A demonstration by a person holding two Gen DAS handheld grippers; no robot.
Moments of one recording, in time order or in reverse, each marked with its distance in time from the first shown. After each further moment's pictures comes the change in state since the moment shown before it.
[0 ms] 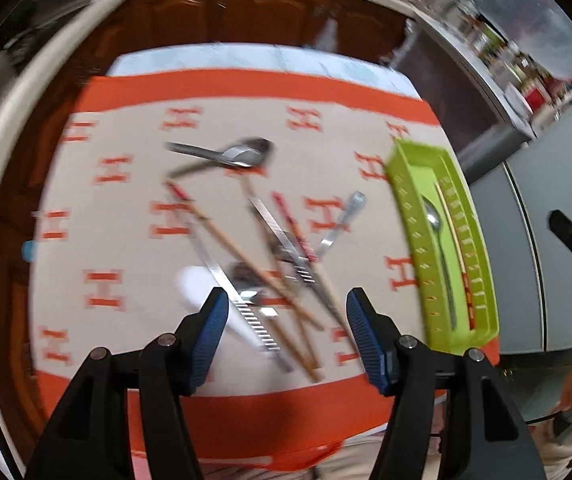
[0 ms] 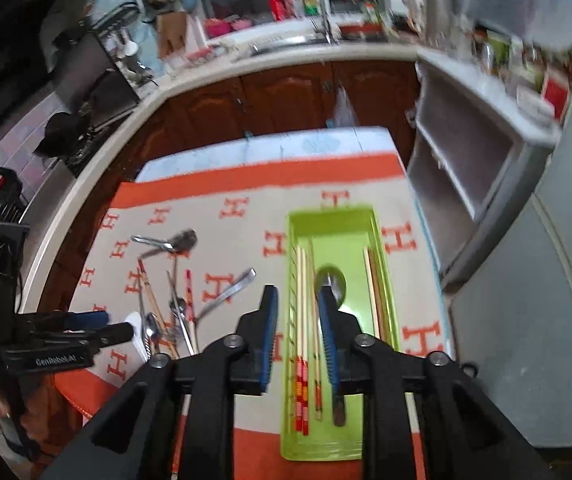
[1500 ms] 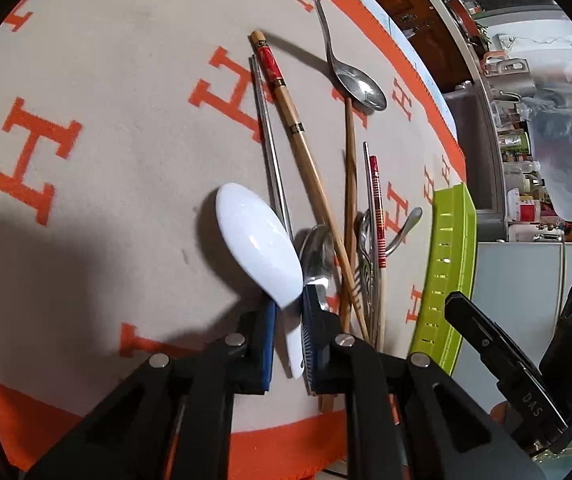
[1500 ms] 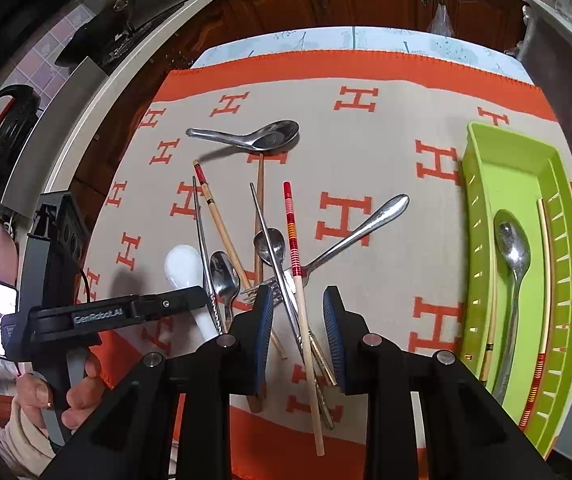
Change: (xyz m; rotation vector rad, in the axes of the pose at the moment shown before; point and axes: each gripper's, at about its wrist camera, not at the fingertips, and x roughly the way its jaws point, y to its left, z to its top) left arm 0.132 0.100 -0.034 -0.468 0.155 -0.354; right arm 0.173 0.121 -0.033 -0.079 0.395 0.188
